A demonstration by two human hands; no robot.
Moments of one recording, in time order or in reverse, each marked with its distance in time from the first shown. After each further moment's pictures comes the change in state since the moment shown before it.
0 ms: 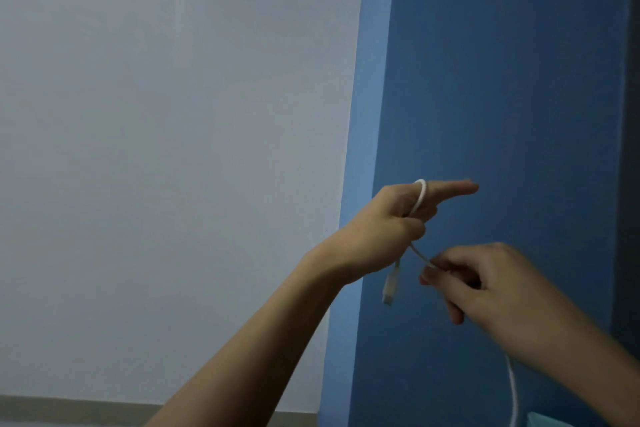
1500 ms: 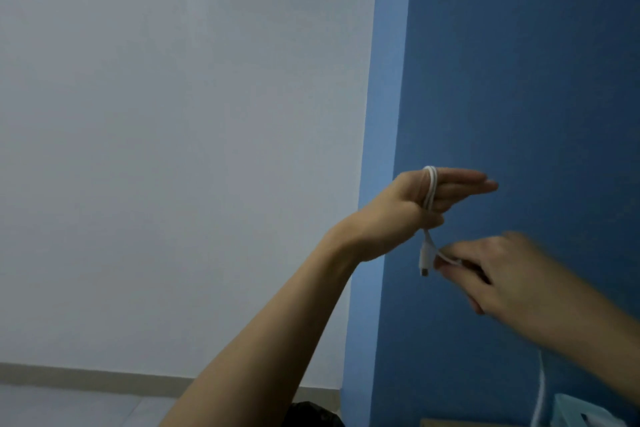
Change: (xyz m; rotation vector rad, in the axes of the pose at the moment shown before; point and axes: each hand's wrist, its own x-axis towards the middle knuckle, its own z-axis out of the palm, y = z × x) left_hand -0.002 -0.018 -0.010 -0.148 -0.083 -0.079; right_hand 0.009 0.010 0.019 -0.298 -0.070 -0.175
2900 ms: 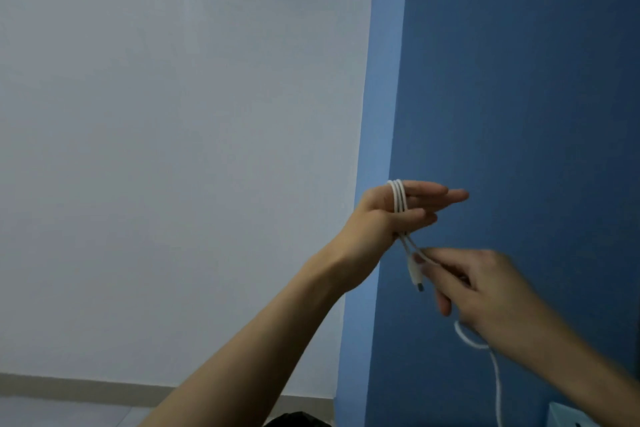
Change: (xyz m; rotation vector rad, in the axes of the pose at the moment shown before) left_hand -0.015 -0.008 0.001 -0.255 0.196 0.068; right_hand -0.001 -0.006 0.015 0.426 0.058 0.081
